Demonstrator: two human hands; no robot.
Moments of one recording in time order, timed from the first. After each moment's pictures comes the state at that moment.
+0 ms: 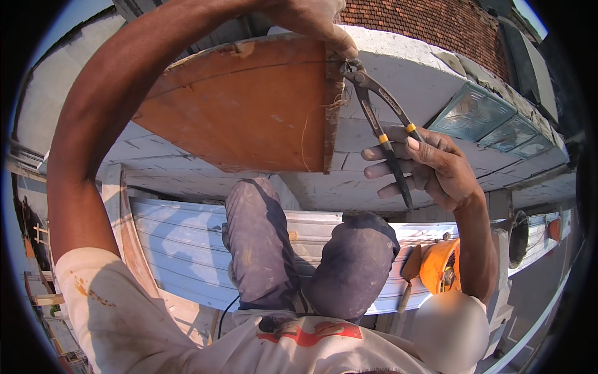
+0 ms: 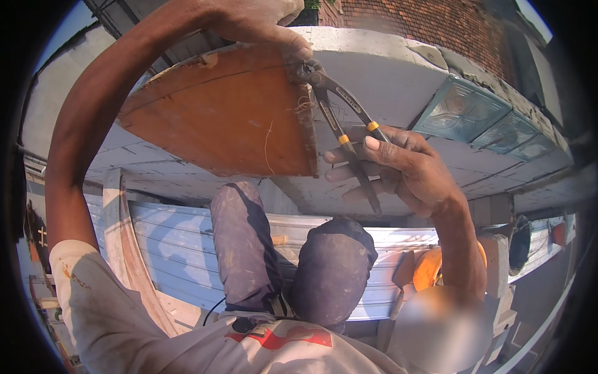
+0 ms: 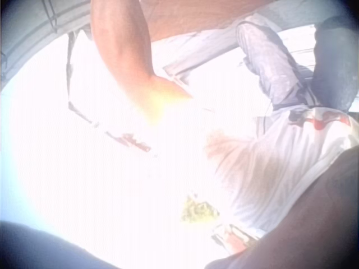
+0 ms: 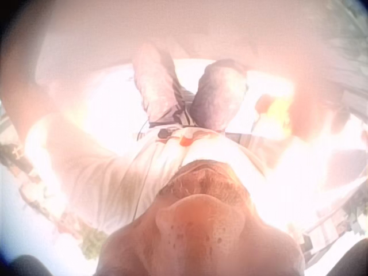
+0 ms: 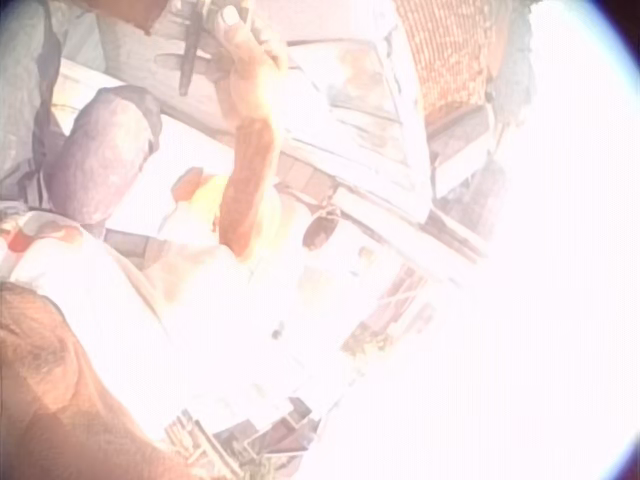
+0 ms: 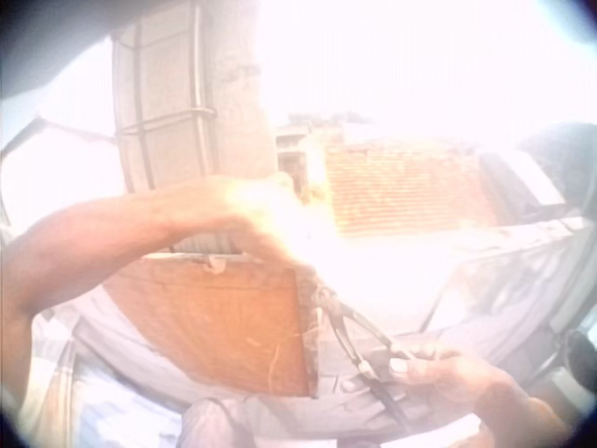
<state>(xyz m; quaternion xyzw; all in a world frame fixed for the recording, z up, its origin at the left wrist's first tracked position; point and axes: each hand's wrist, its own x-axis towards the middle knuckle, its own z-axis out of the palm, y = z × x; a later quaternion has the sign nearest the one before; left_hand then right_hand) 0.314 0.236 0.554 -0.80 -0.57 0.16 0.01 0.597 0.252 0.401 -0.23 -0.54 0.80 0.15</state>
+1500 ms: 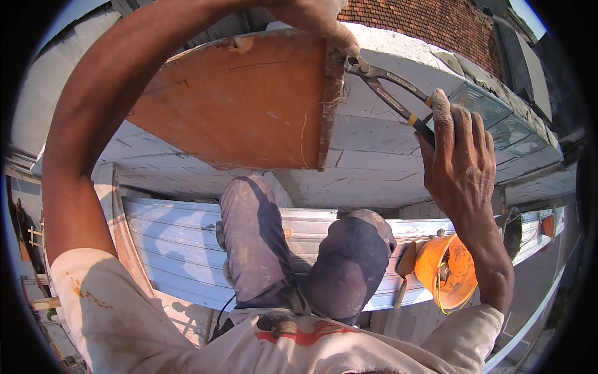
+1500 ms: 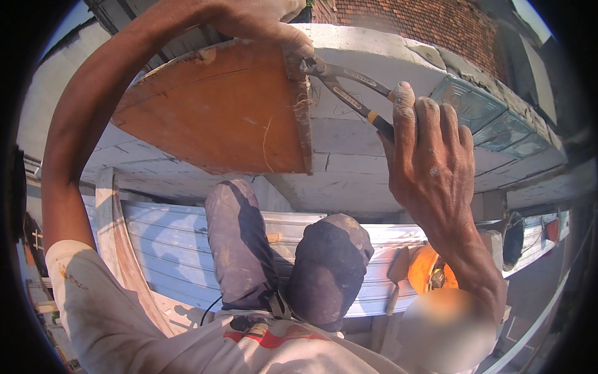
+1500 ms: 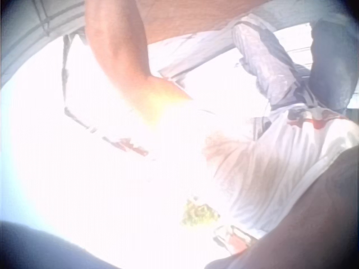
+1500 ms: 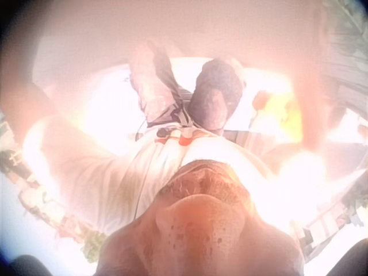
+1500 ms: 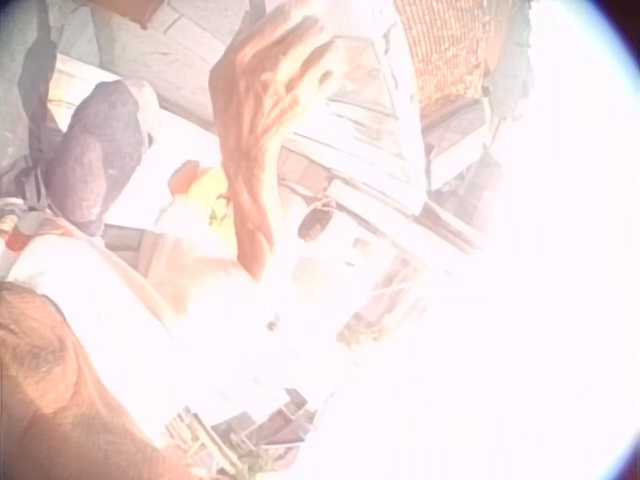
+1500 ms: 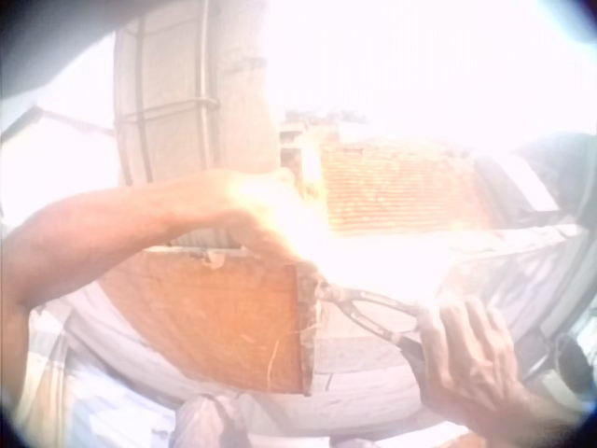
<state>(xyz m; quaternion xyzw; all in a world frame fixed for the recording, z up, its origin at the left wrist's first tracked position) 0.310 0.243 0.546 -0.81 -0.56 0.15 0.02 0.603 0.236 0.412 -0.26 -0.91 -0.24 0.22</state>
